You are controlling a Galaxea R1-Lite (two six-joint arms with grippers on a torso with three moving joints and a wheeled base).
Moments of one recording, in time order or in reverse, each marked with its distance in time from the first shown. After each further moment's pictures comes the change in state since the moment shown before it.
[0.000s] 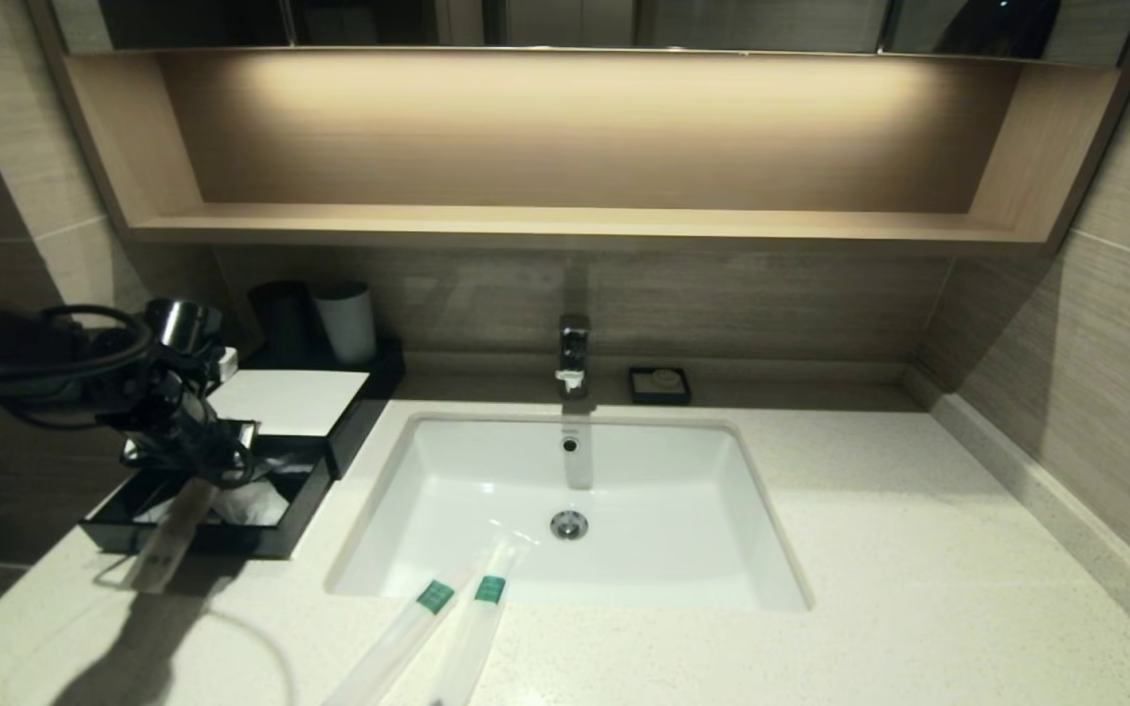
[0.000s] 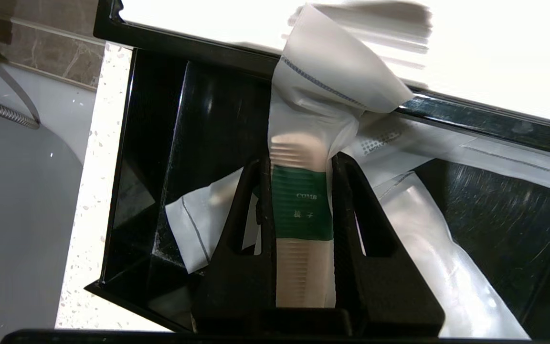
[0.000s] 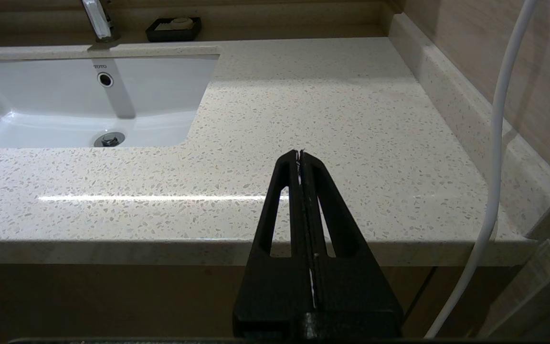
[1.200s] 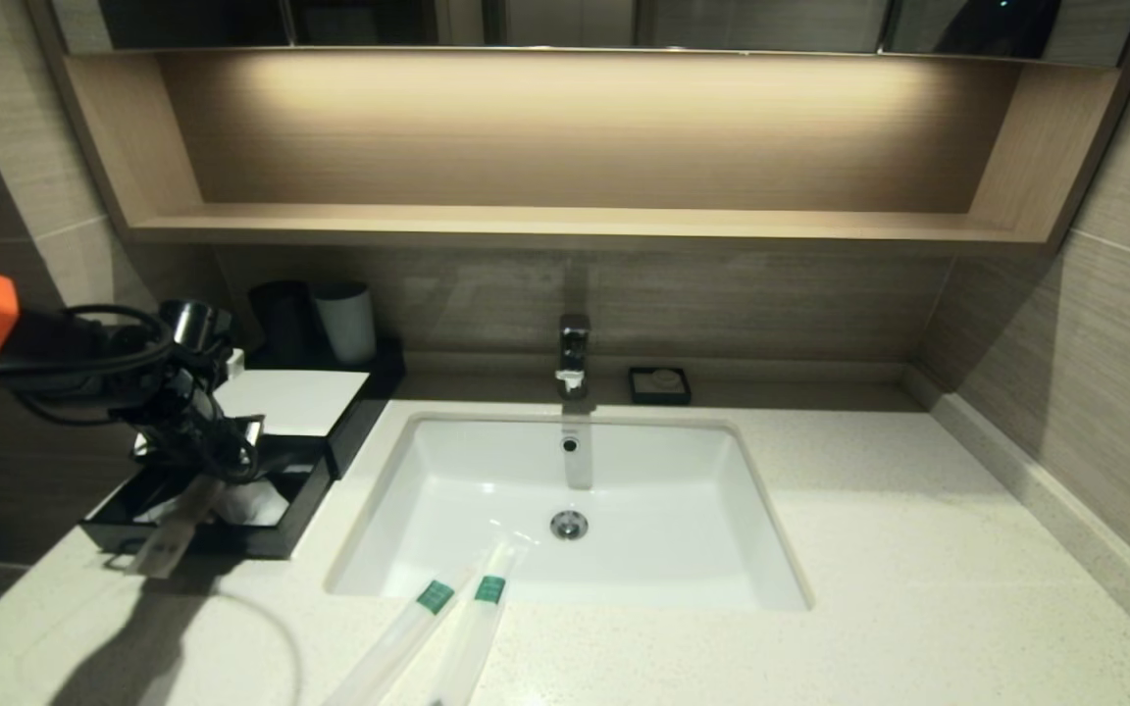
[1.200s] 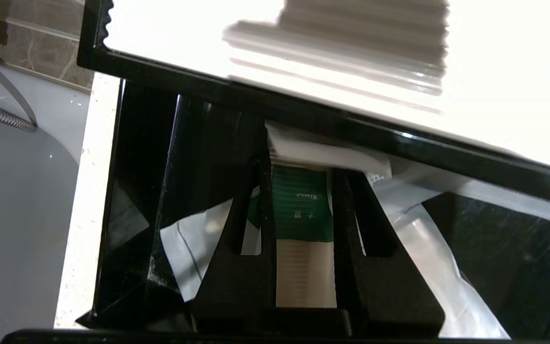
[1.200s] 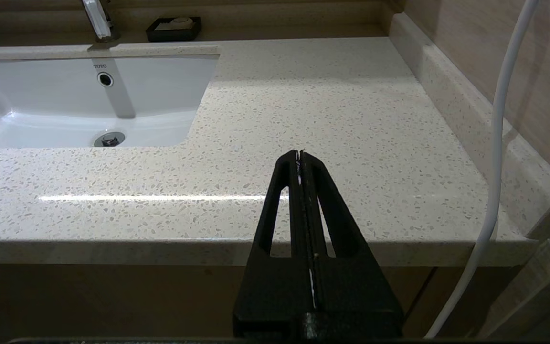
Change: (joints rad) left arm 0.005 0.063 -0.085 0.042 0.001 0.002; right arm 0.000 0.000 0.000 0.000 0.000 0.000
